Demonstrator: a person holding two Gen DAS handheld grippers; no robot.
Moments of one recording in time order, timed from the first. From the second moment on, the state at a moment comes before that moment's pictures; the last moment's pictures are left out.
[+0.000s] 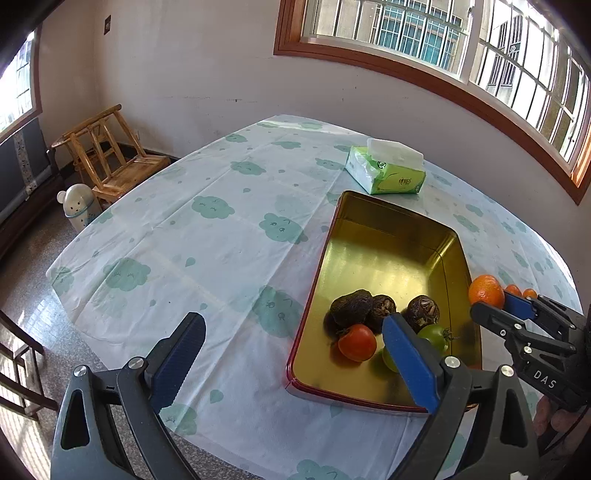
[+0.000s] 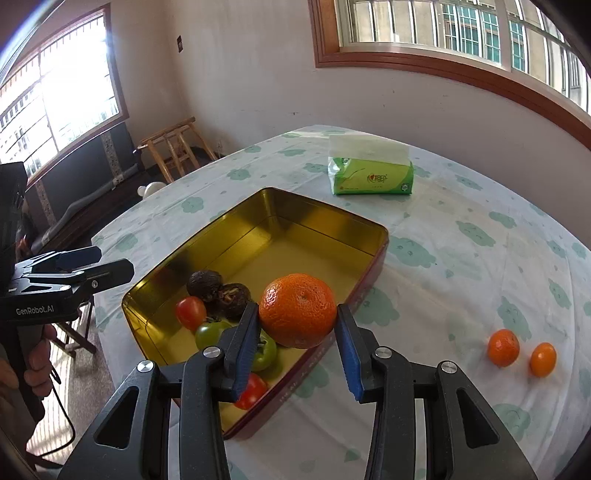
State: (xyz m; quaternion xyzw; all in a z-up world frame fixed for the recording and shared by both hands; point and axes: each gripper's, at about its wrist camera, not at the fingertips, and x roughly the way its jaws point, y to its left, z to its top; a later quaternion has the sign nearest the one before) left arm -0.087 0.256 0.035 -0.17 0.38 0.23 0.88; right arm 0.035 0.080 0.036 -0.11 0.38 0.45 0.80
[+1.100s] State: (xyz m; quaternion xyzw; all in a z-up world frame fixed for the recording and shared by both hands) left arm -0.089 0.258 0.026 -0.17 0.40 0.23 0.87; right arm 0.021 0.119 0.017 -0.13 0.38 0.48 0.78
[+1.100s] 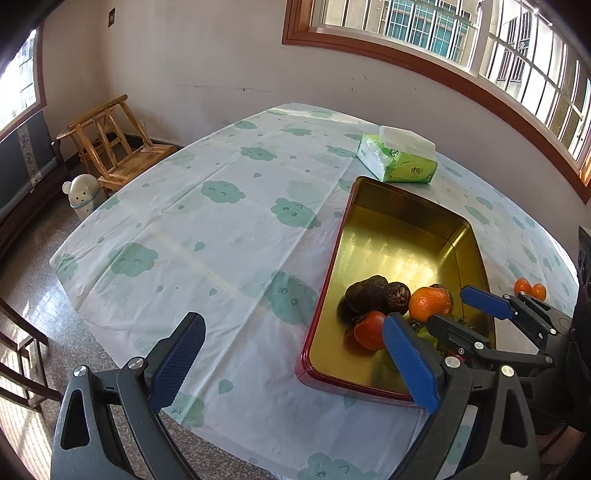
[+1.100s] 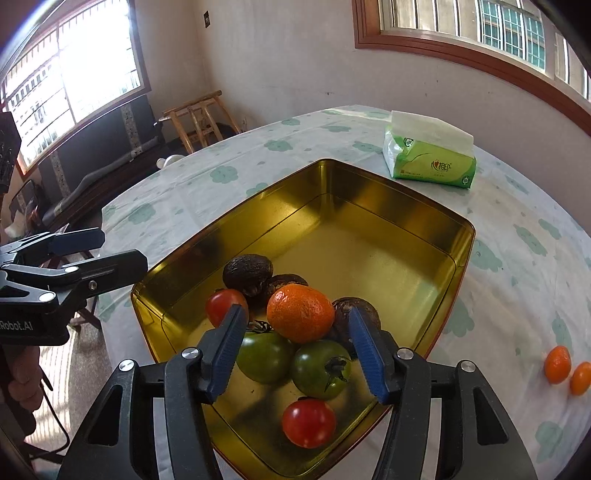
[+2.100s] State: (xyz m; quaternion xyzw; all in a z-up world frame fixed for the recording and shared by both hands) left arm 0.038 0.090 0.032 -0.07 0.41 0.06 0.90; right arm 0.165 -0.181 -0.051 -0.07 0.47 0.14 0.87
